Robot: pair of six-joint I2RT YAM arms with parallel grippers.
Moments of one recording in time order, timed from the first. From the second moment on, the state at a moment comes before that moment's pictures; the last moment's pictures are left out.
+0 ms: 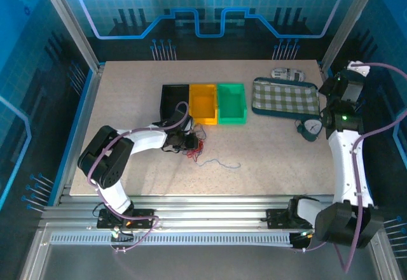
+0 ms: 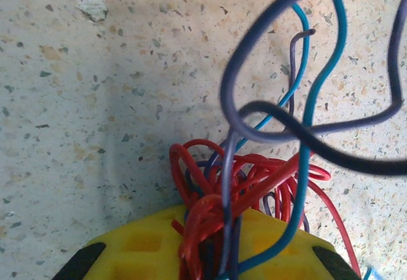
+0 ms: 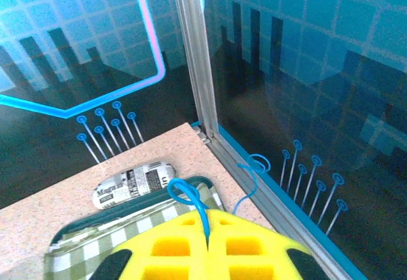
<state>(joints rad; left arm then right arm) -0.51 1.75 0.90 -0.26 0.21 -0.55 -0.21 1.12 1.14 -0.31 0.27 0.22</state>
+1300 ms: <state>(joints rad) -0.47 1.81 1.02 -0.33 0.27 -0.42 0.31 1.72 1.51 -0.27 0.05 0.14</state>
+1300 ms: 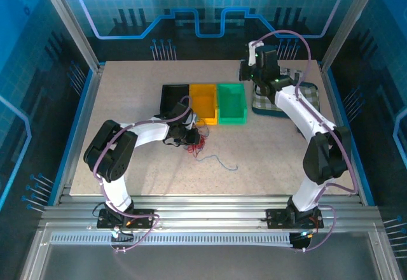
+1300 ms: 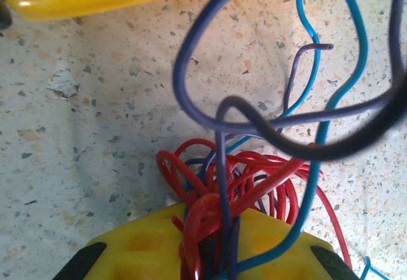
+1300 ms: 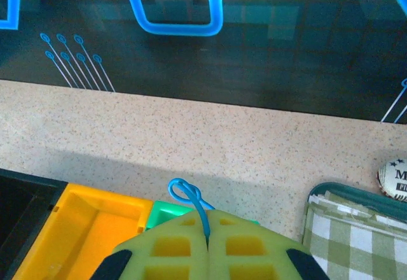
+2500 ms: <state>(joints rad) -0.45 1.78 1.02 -0.34 0.26 -0.42 0.35 1.86 1.45 -0.35 0.05 0.19</state>
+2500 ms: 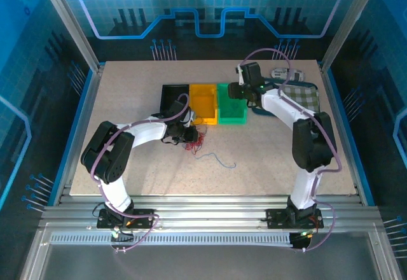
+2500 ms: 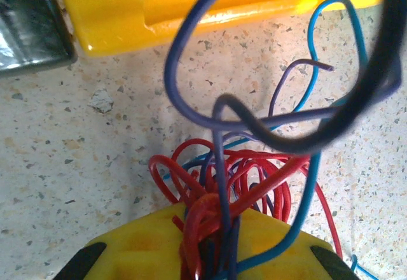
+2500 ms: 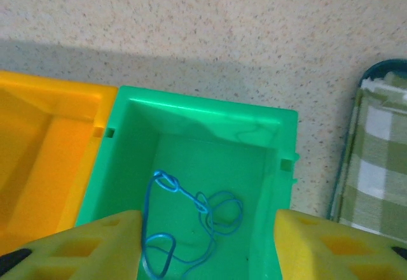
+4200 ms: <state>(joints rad) -0.34 1.88 1.13 -0.51 0.46 -0.53 0.76 1.89 1.20 -0.43 -0.39 -0.21</state>
